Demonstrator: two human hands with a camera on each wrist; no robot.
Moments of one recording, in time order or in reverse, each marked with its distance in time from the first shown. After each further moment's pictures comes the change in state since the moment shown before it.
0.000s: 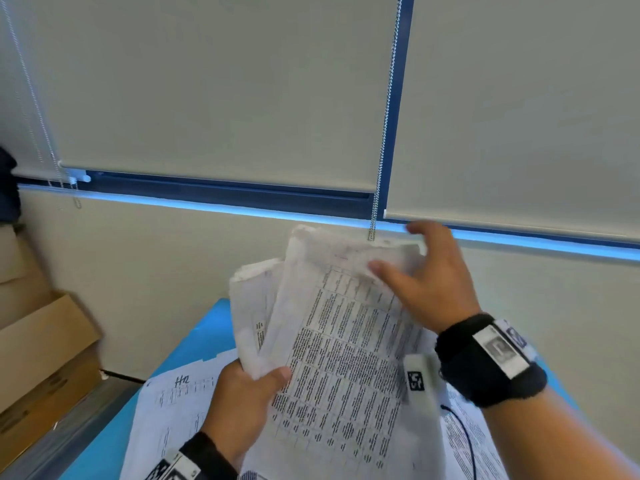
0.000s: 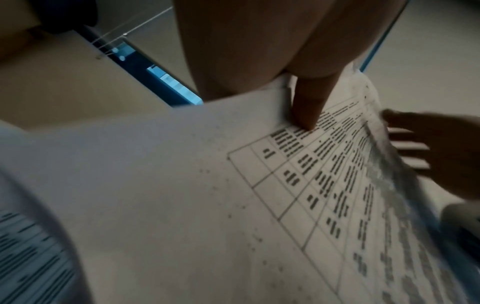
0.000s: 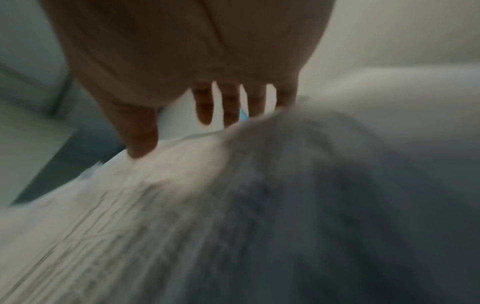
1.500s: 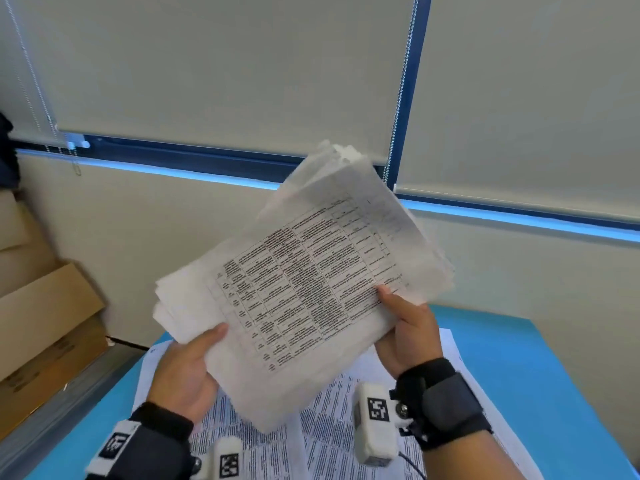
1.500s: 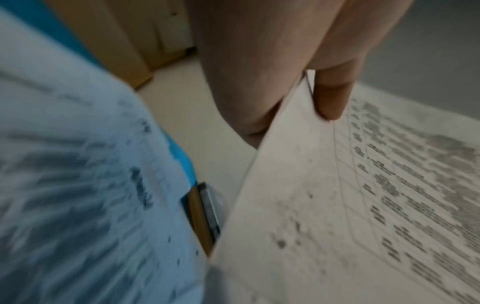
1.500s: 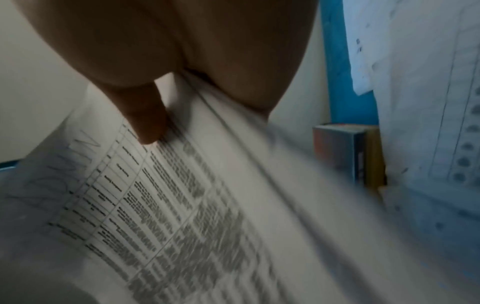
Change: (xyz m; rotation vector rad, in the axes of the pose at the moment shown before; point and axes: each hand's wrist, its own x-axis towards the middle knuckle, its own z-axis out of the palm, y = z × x) left_hand 0.027 -0.014 -0.059 -0.512 0.036 -0.111; right_hand -0.070 0.025 0.083 1.560 -0.038 0.688
